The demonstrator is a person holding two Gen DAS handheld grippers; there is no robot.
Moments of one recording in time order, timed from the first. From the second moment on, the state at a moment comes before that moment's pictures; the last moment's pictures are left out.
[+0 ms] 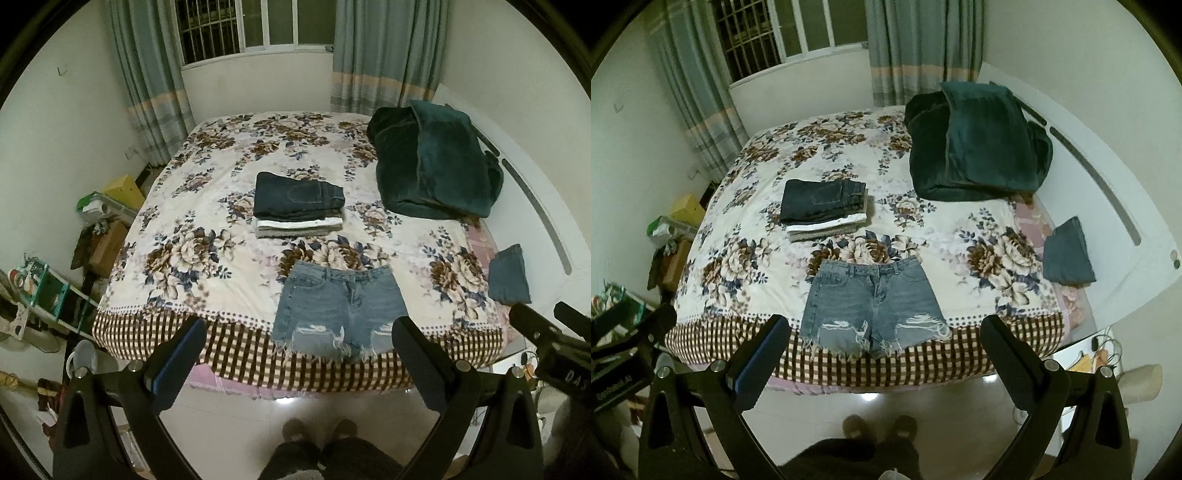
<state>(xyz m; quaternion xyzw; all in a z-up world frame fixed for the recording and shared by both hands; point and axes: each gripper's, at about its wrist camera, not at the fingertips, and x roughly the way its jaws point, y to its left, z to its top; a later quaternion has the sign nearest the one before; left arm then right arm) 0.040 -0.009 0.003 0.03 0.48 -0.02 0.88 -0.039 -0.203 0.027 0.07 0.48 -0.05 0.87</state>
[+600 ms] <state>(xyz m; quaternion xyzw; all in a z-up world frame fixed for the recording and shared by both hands) 0.166 -0.096 -0.222 -0.02 0.55 0.16 0.82 0.234 -0.352 -0.238 0.11 0.61 0.08 0.78</state>
